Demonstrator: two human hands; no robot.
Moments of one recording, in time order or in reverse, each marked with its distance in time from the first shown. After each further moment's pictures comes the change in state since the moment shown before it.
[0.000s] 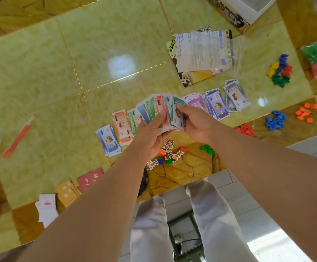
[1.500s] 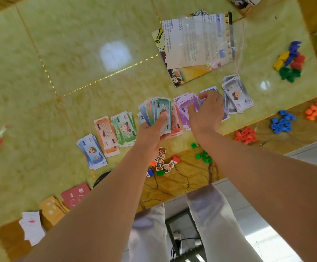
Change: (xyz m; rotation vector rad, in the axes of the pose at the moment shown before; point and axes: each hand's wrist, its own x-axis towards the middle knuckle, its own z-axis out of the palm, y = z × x) left_hand 0.070 -0.030 0.015 0.177 0.136 -0.042; right_hand 0.056 -0.002 -0.057 -1.126 0.850 -0.504
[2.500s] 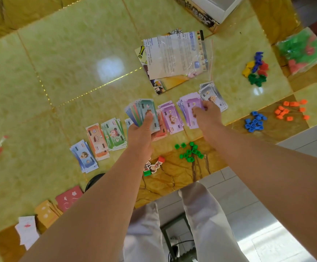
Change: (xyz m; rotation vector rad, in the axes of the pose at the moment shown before) left_hand -0.029 0.006 0.035 -0.026 0.143 0.111; right_hand 0.016 0.024 -0.062 0.496 -0.247 0.396
